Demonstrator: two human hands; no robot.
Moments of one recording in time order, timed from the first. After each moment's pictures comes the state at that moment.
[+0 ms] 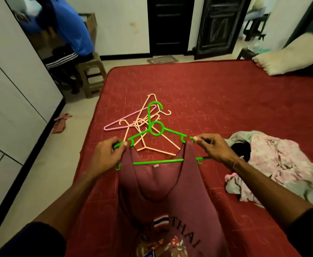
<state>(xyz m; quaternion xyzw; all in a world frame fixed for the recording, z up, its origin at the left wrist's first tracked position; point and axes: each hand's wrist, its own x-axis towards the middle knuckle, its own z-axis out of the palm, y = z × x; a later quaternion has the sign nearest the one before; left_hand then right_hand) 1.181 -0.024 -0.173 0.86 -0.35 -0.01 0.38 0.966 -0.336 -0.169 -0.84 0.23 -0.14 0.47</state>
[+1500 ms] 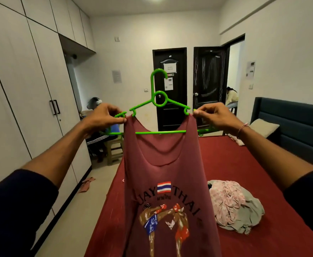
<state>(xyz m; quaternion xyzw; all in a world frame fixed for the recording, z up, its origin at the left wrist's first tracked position) 0.850 0.126 0.332 0.80 -0.45 0.05 0.40 0.643 -0.210 0.296 -0.88 0.05 -0.32 0.34</state>
